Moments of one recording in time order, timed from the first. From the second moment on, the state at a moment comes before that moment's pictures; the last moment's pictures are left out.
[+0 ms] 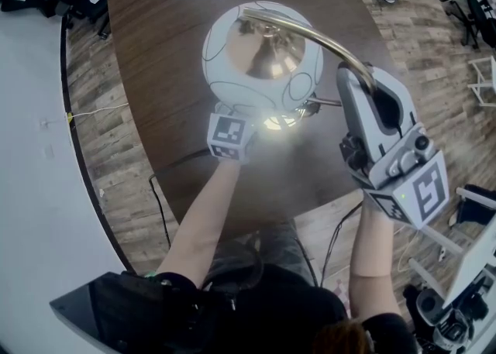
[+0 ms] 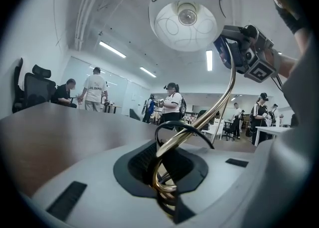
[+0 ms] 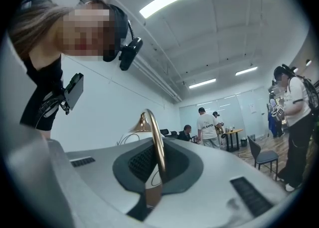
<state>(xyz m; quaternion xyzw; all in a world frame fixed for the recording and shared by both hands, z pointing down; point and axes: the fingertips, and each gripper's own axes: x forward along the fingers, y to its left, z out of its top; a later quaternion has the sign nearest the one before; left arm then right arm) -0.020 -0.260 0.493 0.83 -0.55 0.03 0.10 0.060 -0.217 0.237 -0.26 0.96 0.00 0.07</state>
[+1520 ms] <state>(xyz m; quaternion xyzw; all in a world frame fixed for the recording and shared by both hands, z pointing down) -0.023 -0.260 0.469 0.83 -0.55 0.05 0.09 0.062 -0.220 0.200 -0.24 0.96 -0.02 0.11</state>
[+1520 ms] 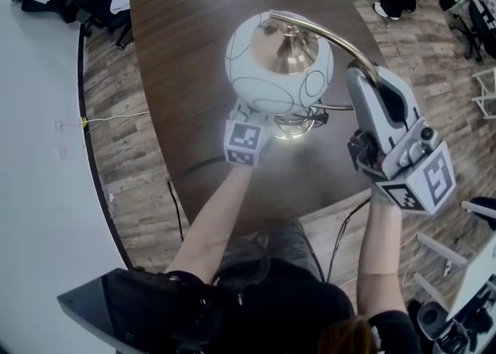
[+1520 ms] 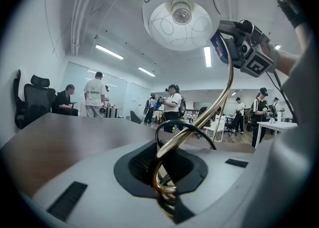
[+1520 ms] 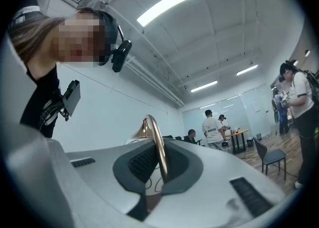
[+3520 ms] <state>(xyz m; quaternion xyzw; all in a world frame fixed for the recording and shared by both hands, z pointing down) -0.034 -0.223 0.390 0.81 -0.57 0.06 0.07 0.053 -0.180 0.121 -0.18 0.98 -0.03 0.12</state>
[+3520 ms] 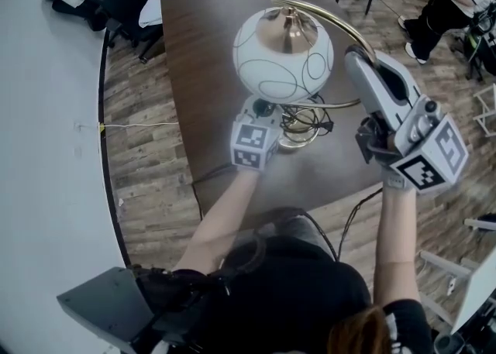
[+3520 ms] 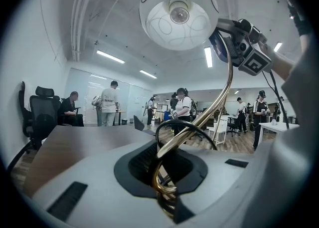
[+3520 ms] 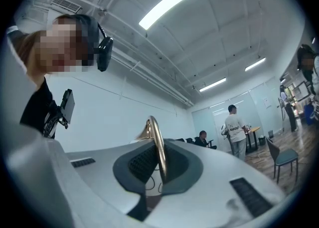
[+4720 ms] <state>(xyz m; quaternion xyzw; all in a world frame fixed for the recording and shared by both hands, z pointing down) -0.040 -0.196 0.354 0.81 -0.58 0.05 0.07 0.046 -0.147 0.085 -0.16 0.98 -0.01 0.12</state>
